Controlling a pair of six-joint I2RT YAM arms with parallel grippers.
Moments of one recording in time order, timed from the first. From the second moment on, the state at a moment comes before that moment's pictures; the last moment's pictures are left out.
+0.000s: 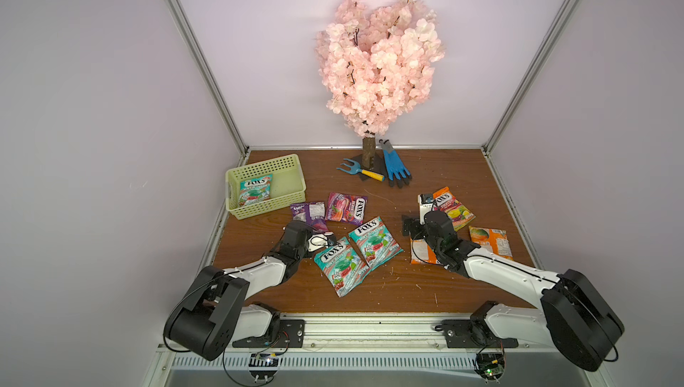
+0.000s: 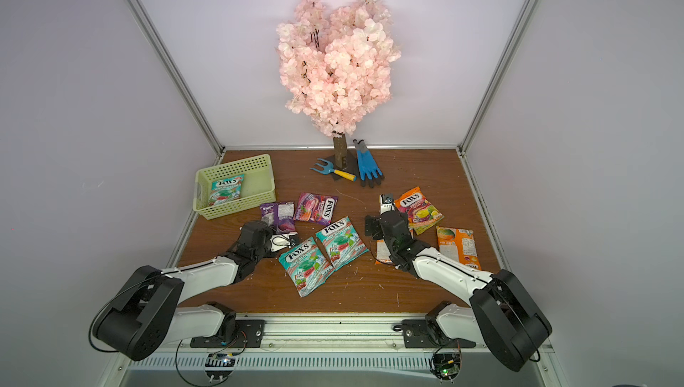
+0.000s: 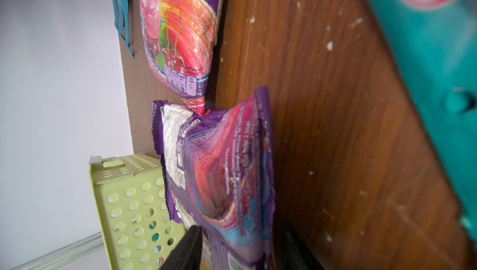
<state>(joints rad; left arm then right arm) -0.37 1.31 0.31 0.32 -0.19 1.25 0.62 1.24 0.52 0.17 0.36 0.29</state>
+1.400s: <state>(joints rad) -0.12 1.29 1.30 -0.67 -0.09 0.75 0.62 1.25 0.53 0.17 0.36 0.29</state>
